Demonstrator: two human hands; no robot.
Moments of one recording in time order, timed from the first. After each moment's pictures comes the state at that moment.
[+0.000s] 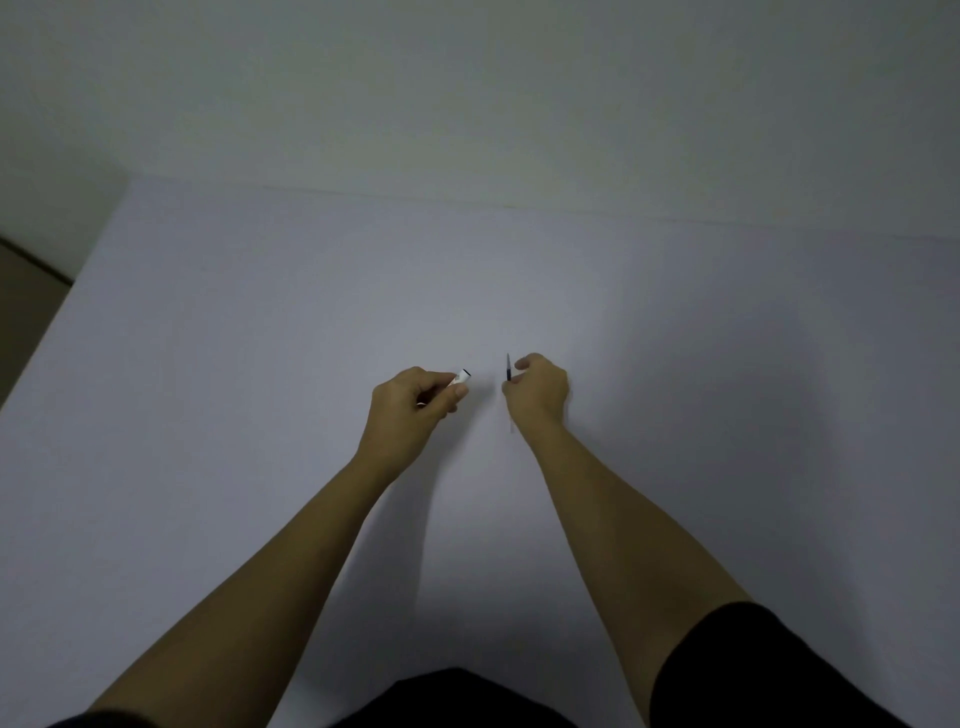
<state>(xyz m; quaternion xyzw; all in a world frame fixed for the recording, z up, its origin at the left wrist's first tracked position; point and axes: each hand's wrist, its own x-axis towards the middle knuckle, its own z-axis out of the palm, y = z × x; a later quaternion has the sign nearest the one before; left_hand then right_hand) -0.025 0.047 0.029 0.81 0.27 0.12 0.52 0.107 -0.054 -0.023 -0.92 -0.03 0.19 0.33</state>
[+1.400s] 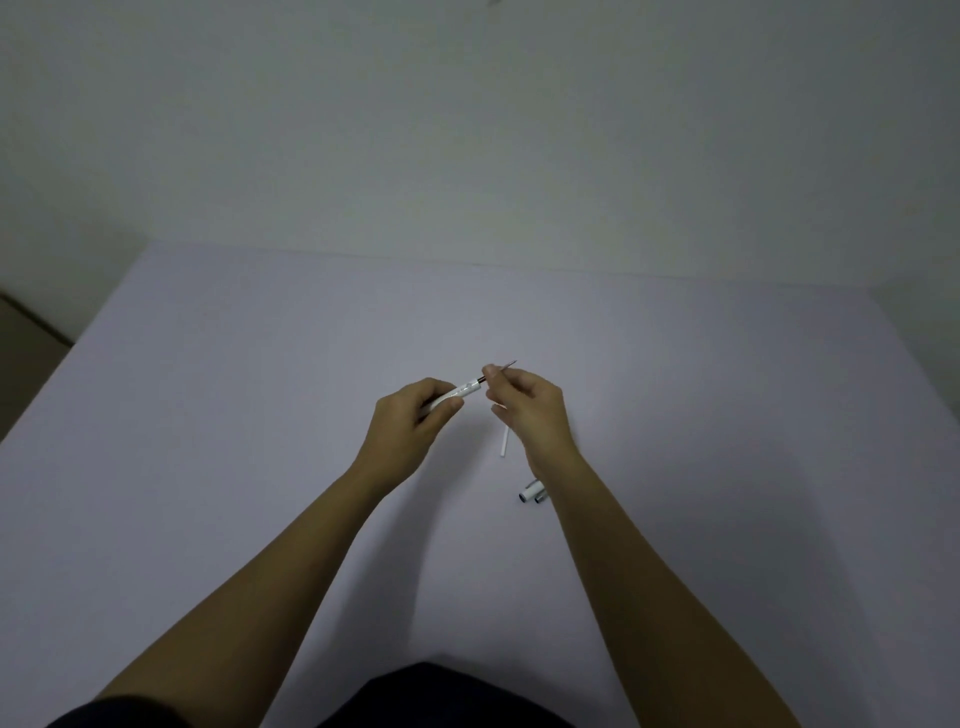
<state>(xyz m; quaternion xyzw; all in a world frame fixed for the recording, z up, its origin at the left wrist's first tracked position) -0.039 0.006 0.080 0.86 0.18 0.15 0.45 0.055 -0.121 0.085 -0.67 -0.04 0.27 0.69</state>
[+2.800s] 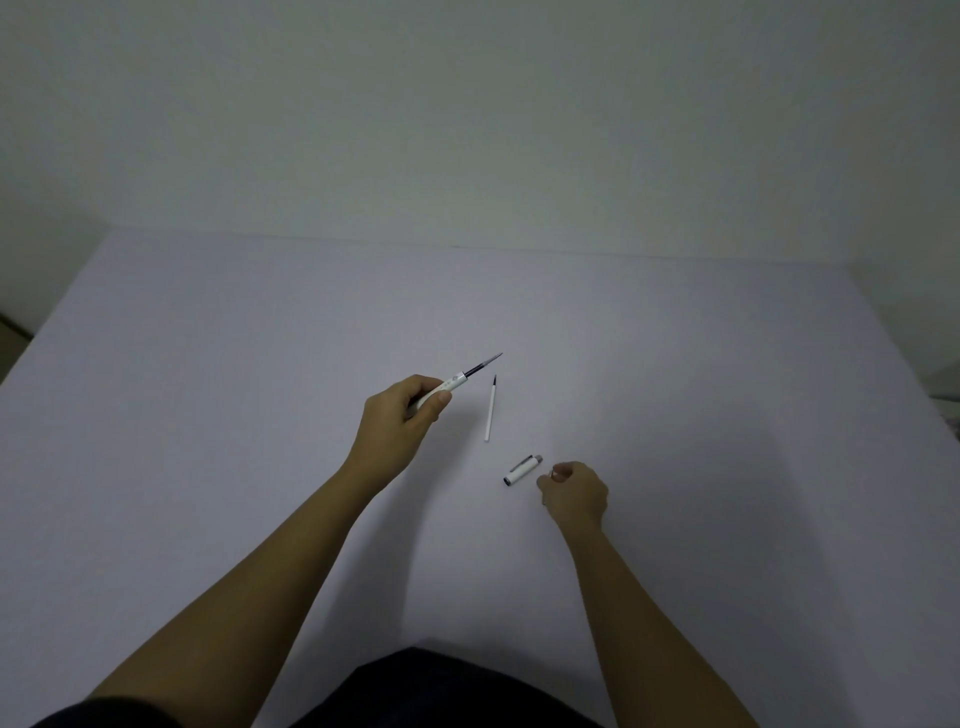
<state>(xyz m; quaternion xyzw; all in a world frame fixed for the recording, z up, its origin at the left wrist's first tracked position) -0.040 -0.008 0.071 0.82 0.20 0.13 0.52 0.034 -0.211 -0.014 -0.91 0.12 0.18 0.37</state>
